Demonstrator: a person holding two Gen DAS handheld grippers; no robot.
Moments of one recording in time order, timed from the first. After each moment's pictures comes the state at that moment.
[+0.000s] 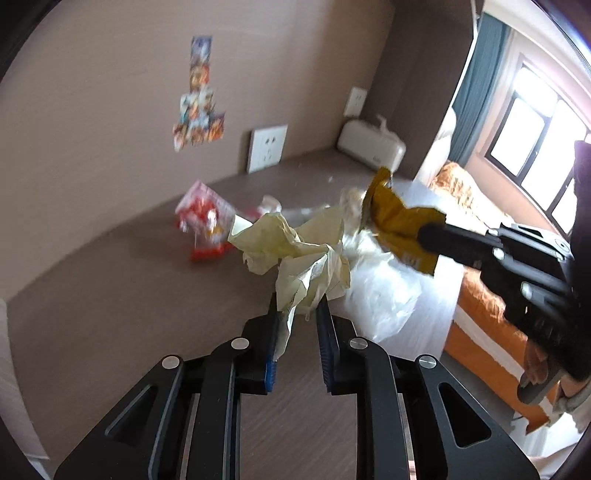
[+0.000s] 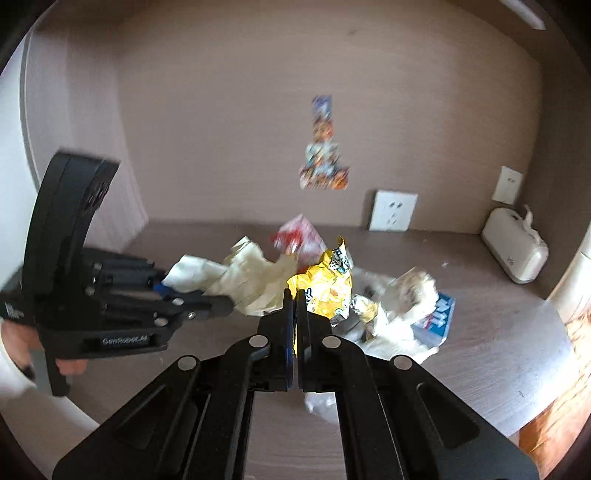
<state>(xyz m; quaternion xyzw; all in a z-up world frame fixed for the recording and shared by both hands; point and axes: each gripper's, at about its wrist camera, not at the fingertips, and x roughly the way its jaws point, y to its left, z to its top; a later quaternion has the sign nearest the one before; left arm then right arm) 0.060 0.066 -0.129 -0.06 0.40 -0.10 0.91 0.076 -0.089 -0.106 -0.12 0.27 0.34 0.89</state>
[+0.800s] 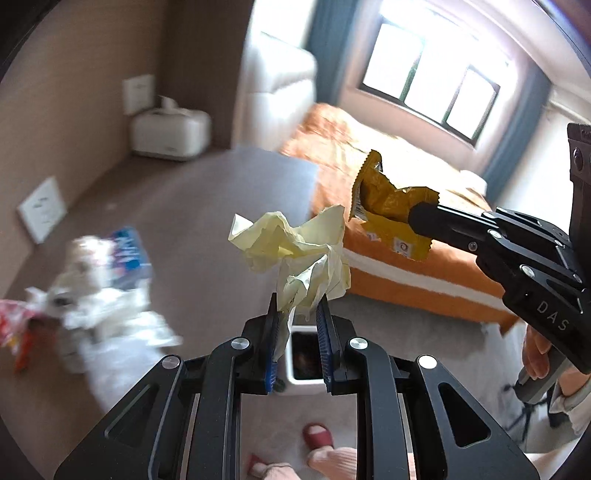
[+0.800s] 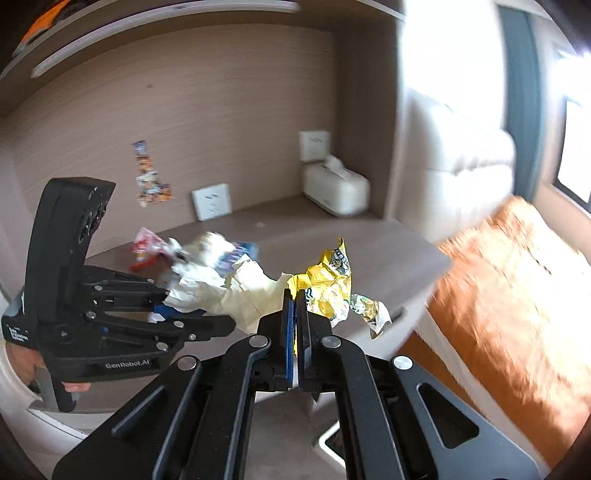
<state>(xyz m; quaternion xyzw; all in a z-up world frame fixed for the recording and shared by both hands) 0.090 -0.180 -0.131 0.05 0.42 -0.35 0.83 0.025 -0.303 -0.101 -0.01 0.30 0.09 0.95</state>
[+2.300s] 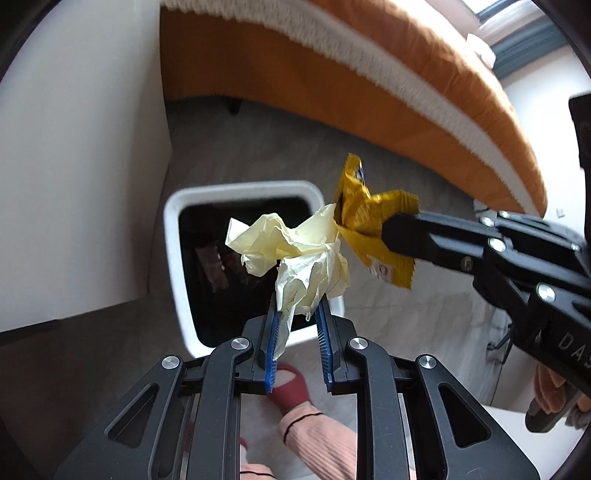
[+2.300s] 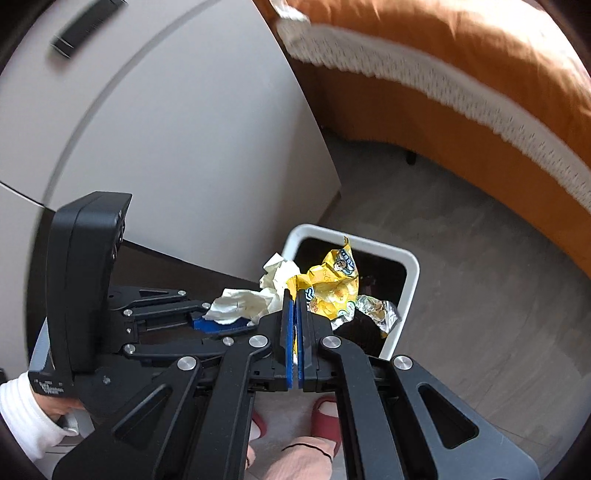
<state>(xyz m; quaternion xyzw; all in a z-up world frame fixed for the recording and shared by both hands) 0.137 -0.419 -0.594 0.13 0.65 -0.40 0.63 0.090 -0.524 -0.550 0.21 0.55 0.01 0.81</state>
